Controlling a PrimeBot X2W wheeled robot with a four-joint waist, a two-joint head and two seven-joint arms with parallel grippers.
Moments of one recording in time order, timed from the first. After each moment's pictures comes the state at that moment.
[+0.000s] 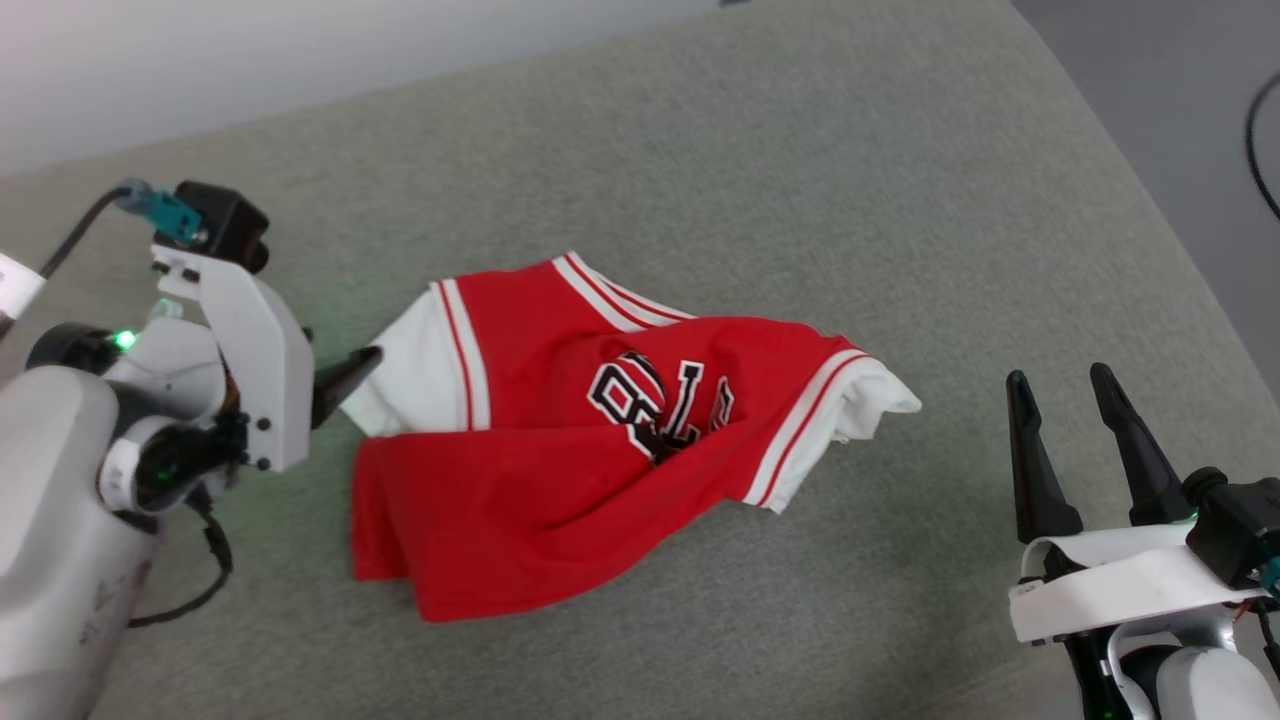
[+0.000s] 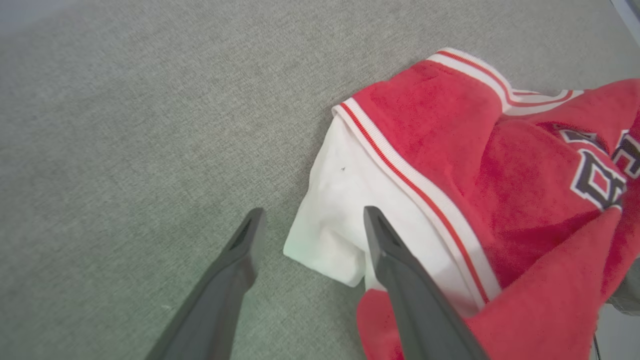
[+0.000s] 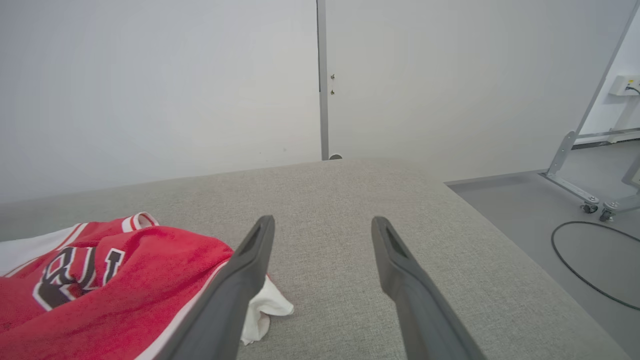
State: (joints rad) left arm -0.70 0.63 -0.42 0.27 -0.83 -0.11 0.77; right arm -0.14 -0.05 0.01 -0.01 0.20 0.13 -0.14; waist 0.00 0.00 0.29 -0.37
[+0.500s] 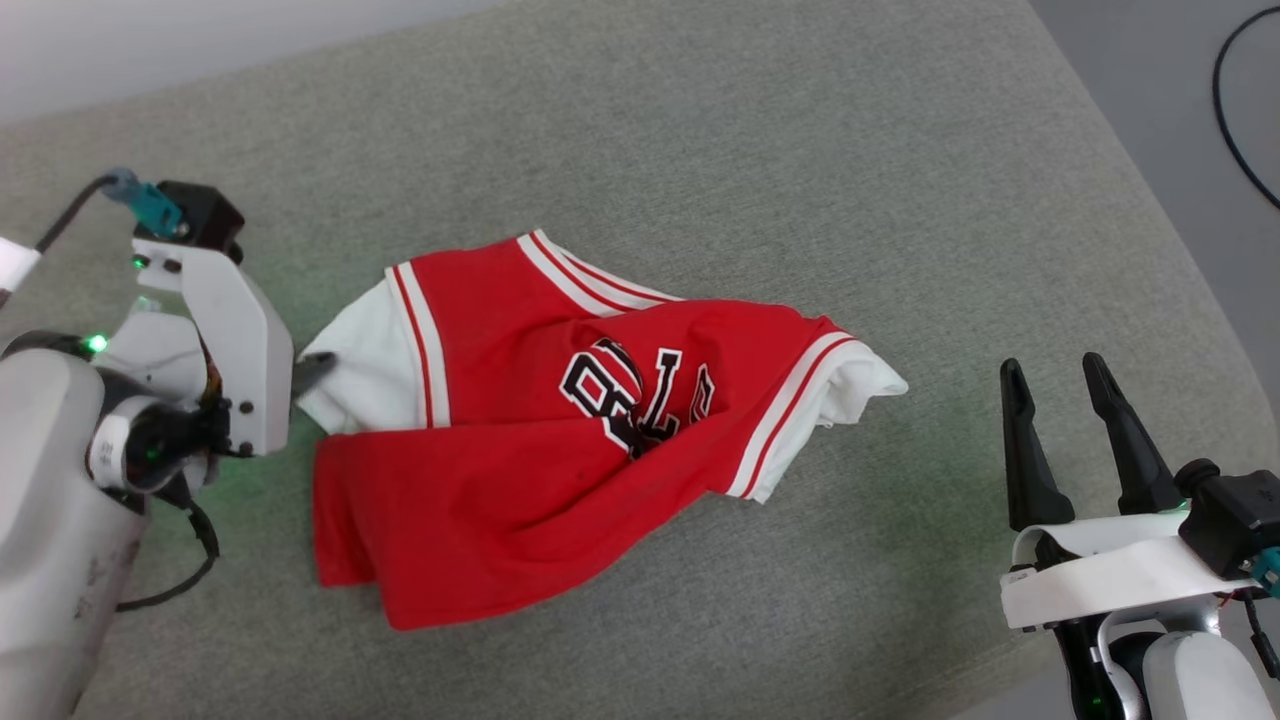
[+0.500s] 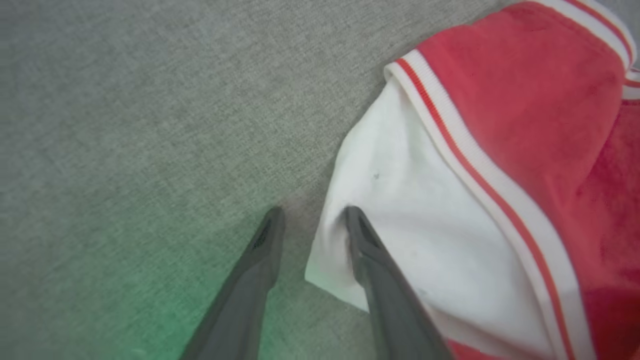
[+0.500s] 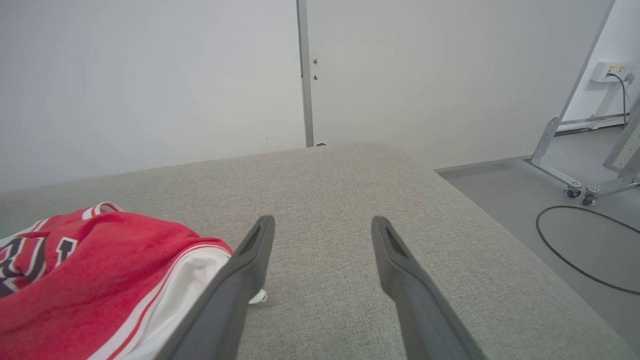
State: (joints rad) left arm -0.74 0.63 -0.44 0.38 -0.82 -0.06 0.84; right arm -0.18 -0.05 0.02 0.06 0.23 0.13 -0.20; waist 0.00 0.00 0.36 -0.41
